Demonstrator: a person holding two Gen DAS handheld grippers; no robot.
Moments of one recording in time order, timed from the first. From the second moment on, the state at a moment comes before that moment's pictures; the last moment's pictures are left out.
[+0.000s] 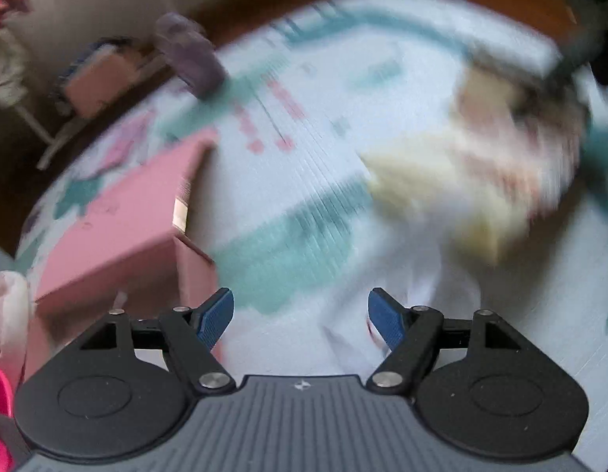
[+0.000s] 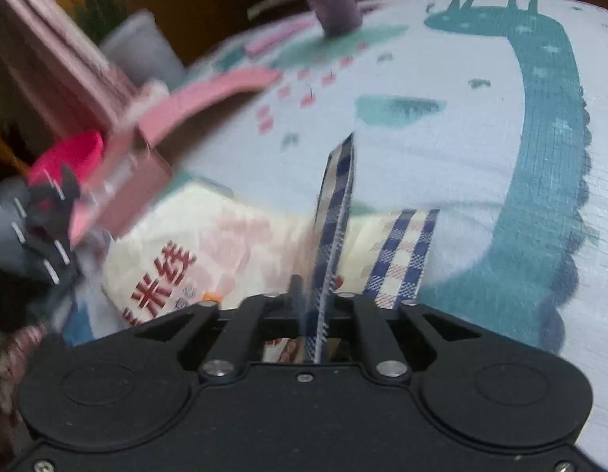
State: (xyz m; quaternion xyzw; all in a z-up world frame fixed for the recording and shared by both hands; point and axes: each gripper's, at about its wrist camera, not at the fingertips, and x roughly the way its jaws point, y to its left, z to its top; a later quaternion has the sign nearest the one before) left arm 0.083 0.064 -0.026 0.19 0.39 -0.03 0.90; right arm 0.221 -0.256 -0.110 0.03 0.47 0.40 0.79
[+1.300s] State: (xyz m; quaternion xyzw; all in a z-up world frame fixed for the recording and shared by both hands) left arm 0.114 -0.011 -0.134 0.10 0.39 -0.15 0.90; right arm 0.185 -0.245 -0.125 -0.16 0.42 0.27 0.85
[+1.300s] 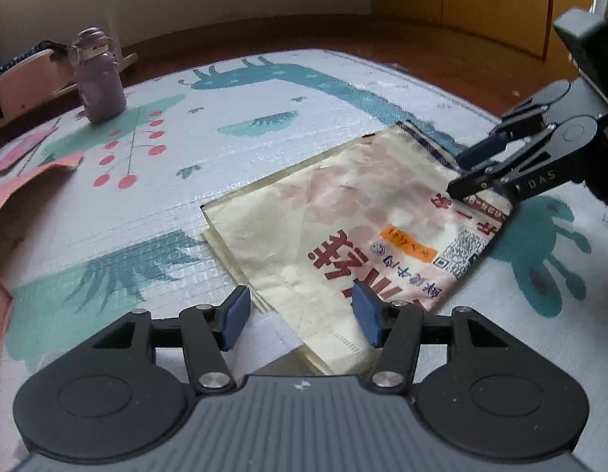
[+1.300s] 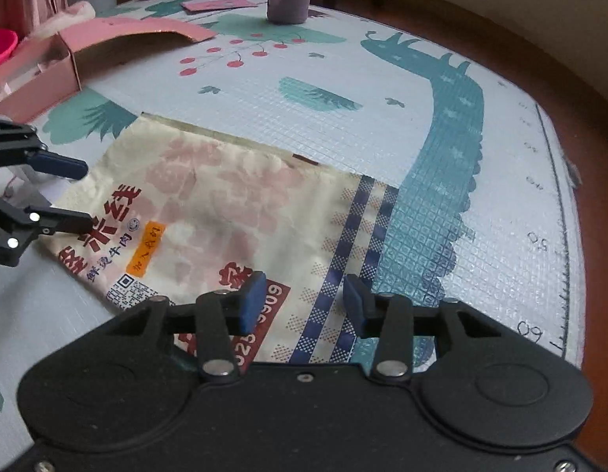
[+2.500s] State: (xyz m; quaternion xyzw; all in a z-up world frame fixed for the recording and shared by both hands) left arm 0.097 -0.049 -0.141 0.08 0.38 -0.12 0.92; right arm 0.166 -0.250 -0.123 -0.19 0.40 0.32 0.84
